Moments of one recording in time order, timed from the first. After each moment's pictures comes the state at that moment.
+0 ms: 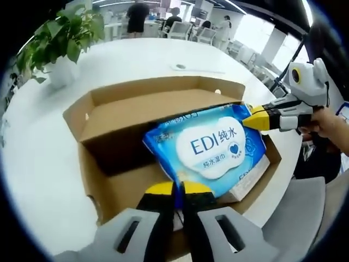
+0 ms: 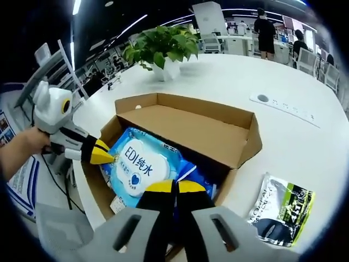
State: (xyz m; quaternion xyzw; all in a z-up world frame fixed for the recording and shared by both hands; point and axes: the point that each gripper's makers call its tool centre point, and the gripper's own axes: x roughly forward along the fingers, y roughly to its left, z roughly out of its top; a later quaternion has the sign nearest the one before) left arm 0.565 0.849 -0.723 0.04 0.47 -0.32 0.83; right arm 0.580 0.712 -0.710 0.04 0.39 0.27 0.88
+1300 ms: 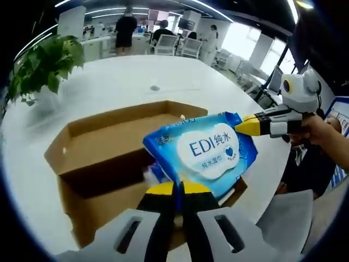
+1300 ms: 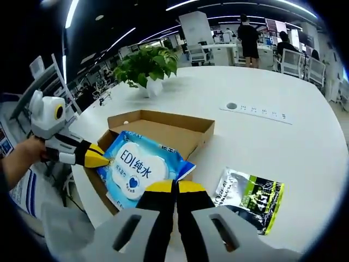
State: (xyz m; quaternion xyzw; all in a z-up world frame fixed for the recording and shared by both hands) left arm 0.557 0.771 -0.680 0.02 0.42 -0.36 0.83; right arm 0.562 0.627 -0.671 0.06 0.36 0.23 0.90
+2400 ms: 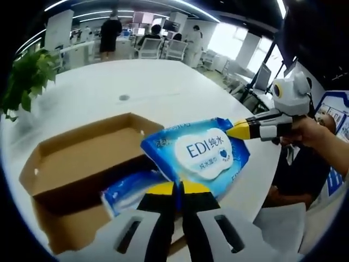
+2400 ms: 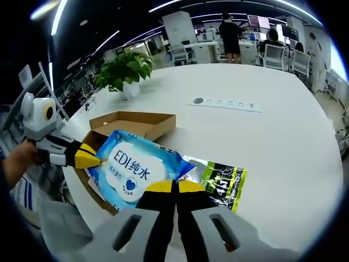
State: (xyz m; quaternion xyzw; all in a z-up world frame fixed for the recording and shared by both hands) left arm 0.545 0.679 -0.670 0.02 0.41 -0.41 0.82; right arm 0.546 0.535 -0.675 0.08 0.37 0.17 0.91
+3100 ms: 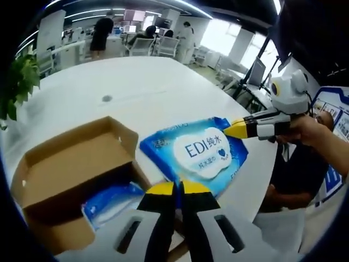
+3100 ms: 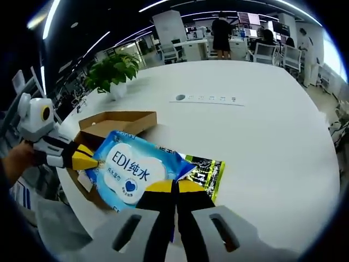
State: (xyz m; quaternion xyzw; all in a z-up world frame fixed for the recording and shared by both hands) left arm 0.544 0.633 -0.679 0.03 0.41 -0.43 0.80; right arm 0.540 0.491 -0.687 0.08 0.38 0.13 0.91
